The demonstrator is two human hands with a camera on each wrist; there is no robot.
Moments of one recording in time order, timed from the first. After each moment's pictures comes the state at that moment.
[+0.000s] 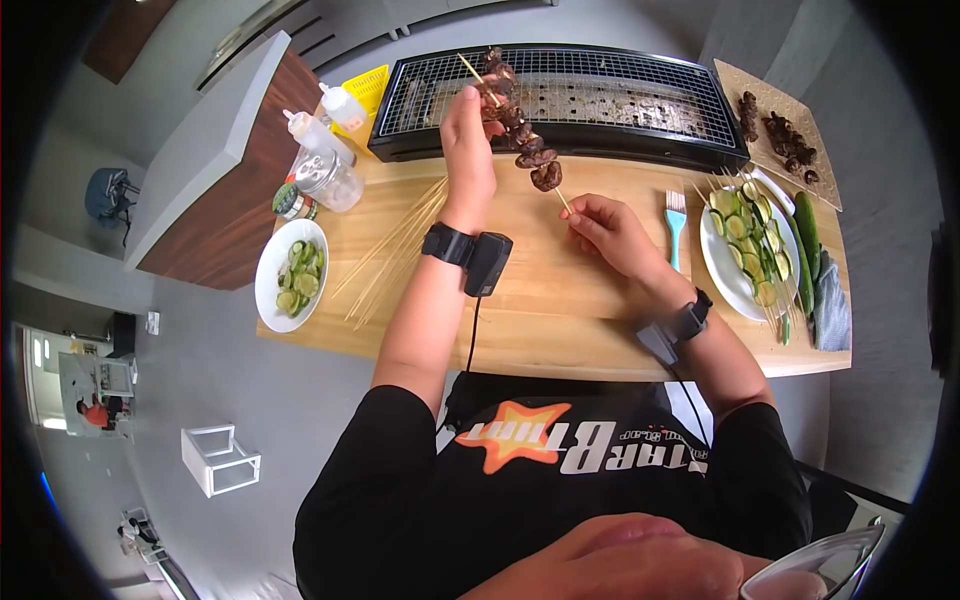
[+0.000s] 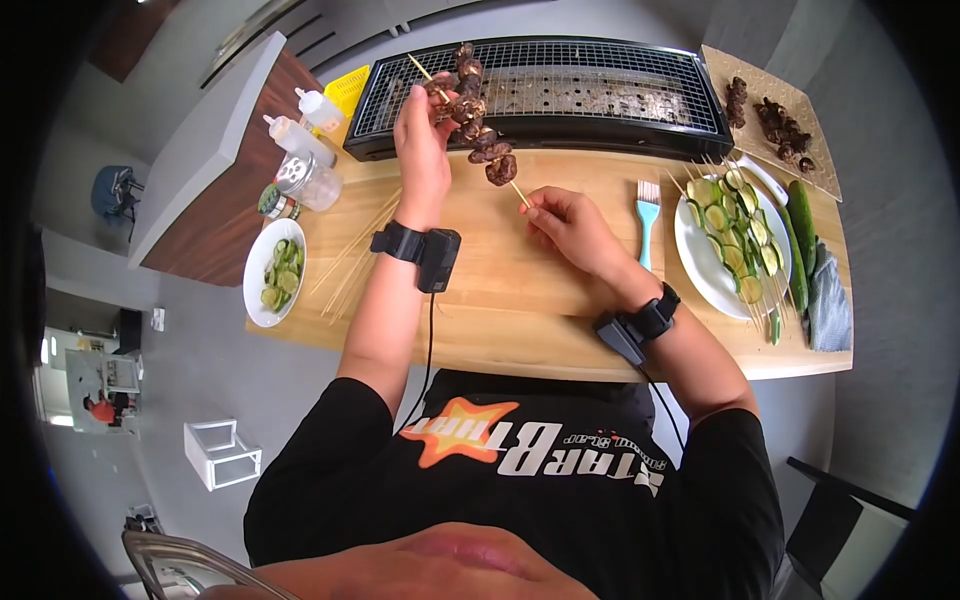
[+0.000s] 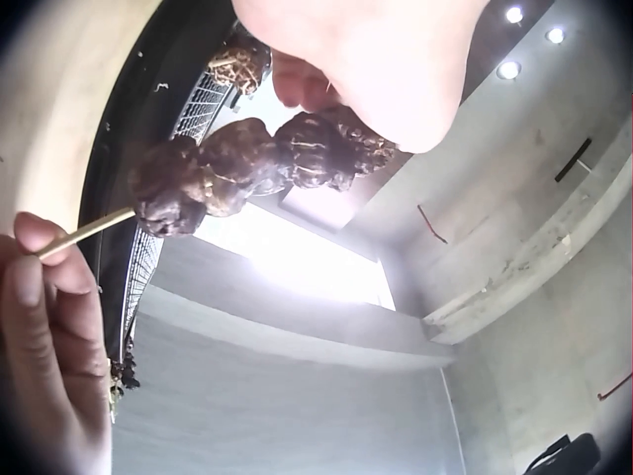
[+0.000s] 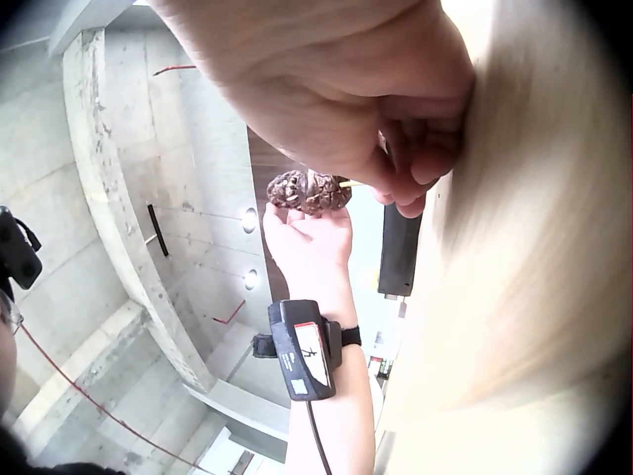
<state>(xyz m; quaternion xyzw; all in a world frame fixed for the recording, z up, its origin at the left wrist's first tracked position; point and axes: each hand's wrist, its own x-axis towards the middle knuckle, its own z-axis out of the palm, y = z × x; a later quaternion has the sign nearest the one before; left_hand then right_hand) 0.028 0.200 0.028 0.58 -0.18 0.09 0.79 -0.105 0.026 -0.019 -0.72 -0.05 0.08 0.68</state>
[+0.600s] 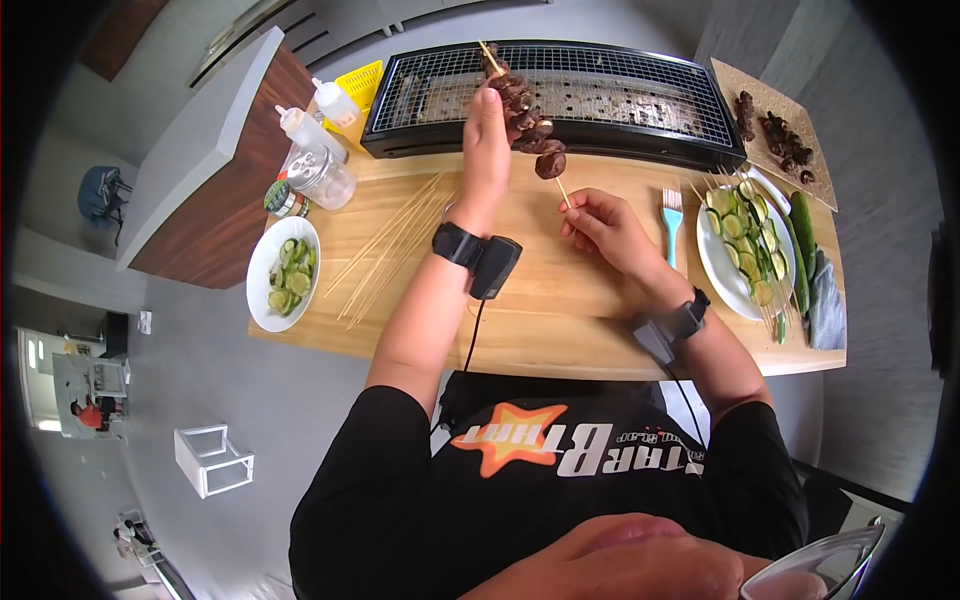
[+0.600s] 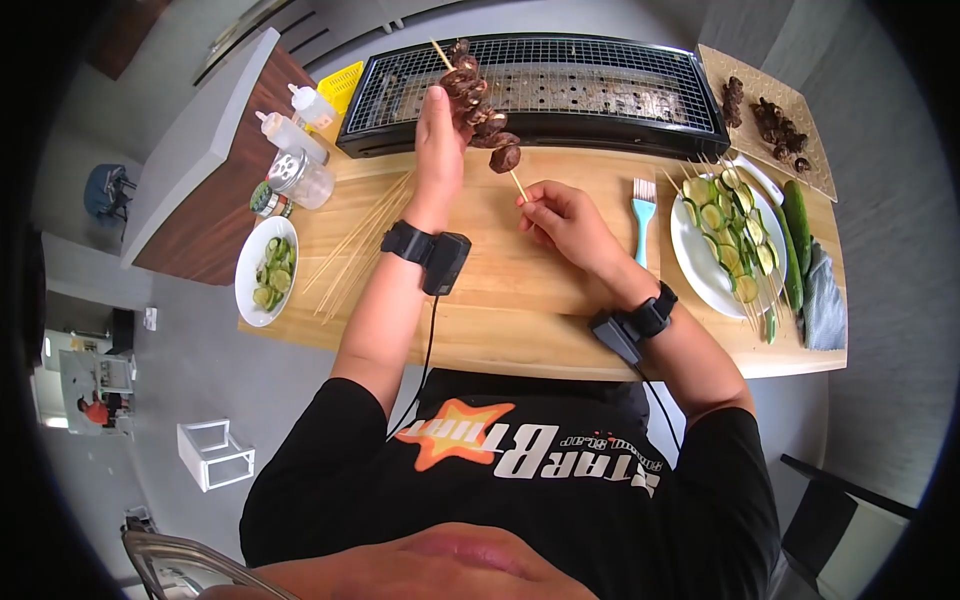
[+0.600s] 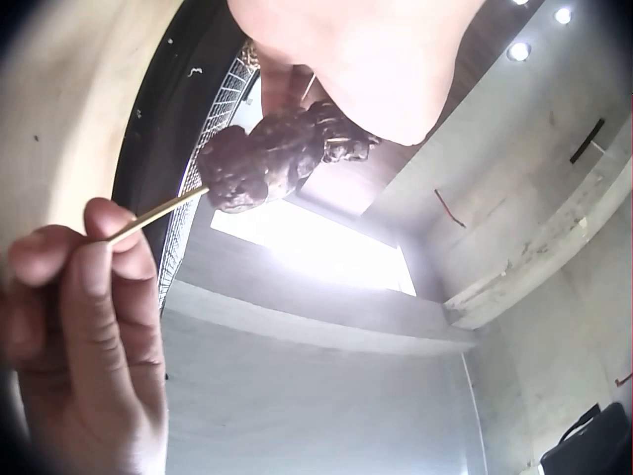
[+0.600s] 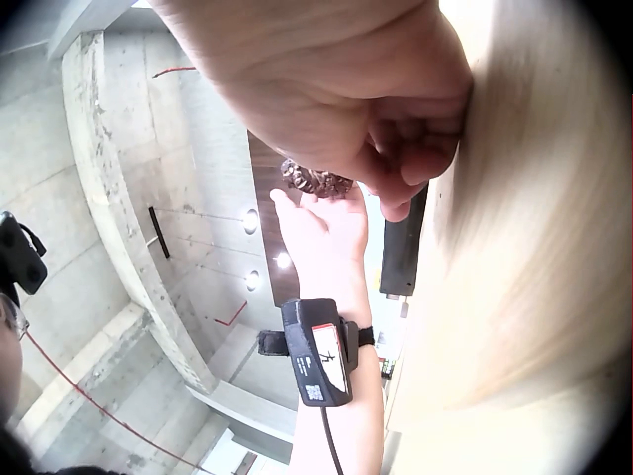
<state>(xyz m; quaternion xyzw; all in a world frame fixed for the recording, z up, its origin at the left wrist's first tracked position) 0.022 0.179 0.017 0.54 -0.24 0.04 0.81 -0.104 0.025 -0.015 -0.68 -0.04 0.08 0.73</state>
